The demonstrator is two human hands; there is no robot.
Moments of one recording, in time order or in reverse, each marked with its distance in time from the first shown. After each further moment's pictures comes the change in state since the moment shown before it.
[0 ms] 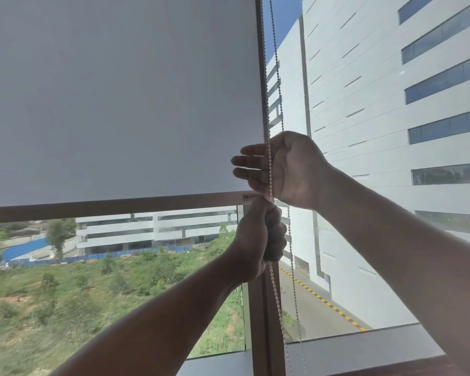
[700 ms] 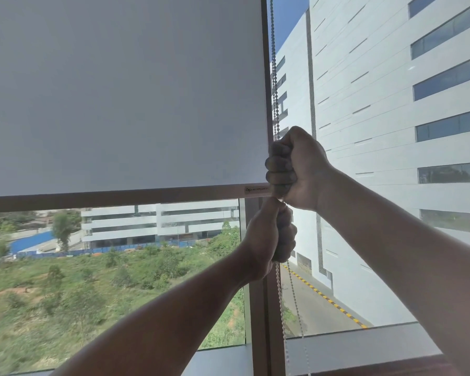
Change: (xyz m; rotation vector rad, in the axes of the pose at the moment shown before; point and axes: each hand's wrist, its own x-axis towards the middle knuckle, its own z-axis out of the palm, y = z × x) left_hand 0.002 -0.009 0.010 0.050 -0.039 -0.013; right_hand 0.001 0.008 -0.004 -0.039 0.186 -0.029
